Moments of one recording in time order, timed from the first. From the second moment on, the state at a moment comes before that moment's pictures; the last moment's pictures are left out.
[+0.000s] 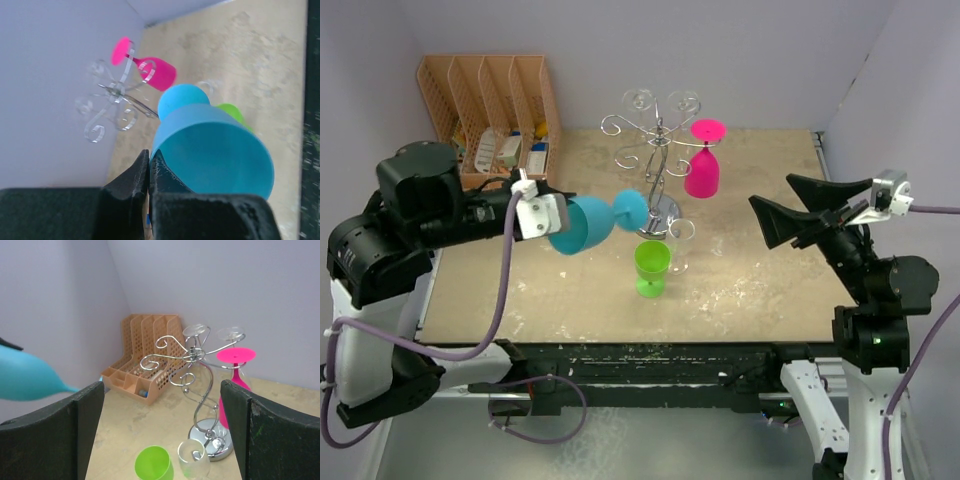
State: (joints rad) left arm -0.73 1.22 2.16 -1.31 0.36 0.72; right arm 0.03 0.57 1.08 -0.14 -0.51 0.47
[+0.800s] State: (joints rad) left arm -1.03 1.15 1.01 0.74 0.37 1.71; right arm 0.03 0.75 0.91 0.54 -0.60 0.96
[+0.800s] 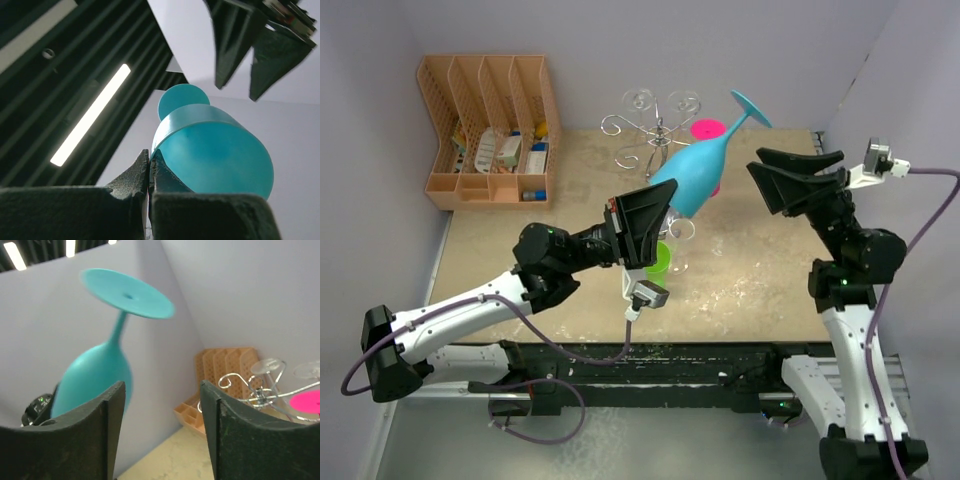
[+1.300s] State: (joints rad) left arm -1.06 1.15 0.98 0.88 0.46 1.89; right arm 0.10 0.89 0.89 1.02 -0.56 1.19
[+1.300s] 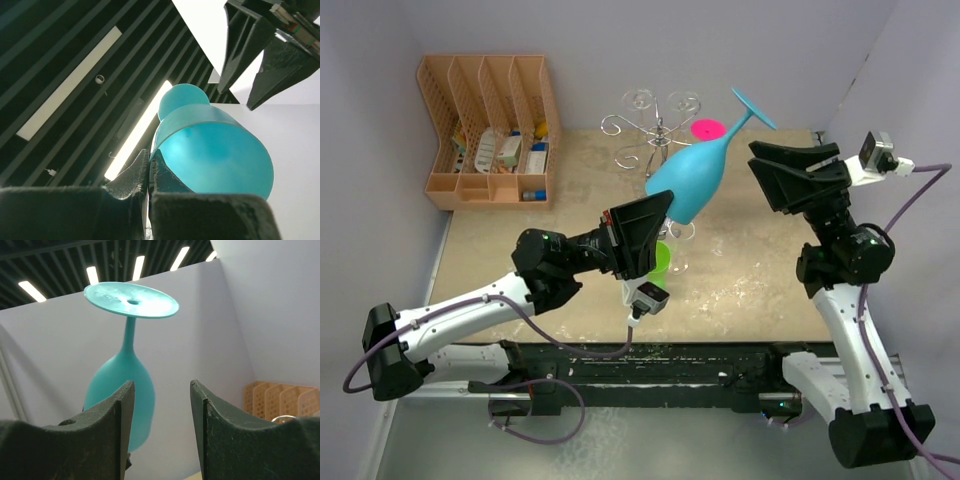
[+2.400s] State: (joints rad) left arm -1.09 1.25 1.00 0.90 0.50 1.99; right arm 0.30 0.97 0.95 1.17 -0.44 1.17
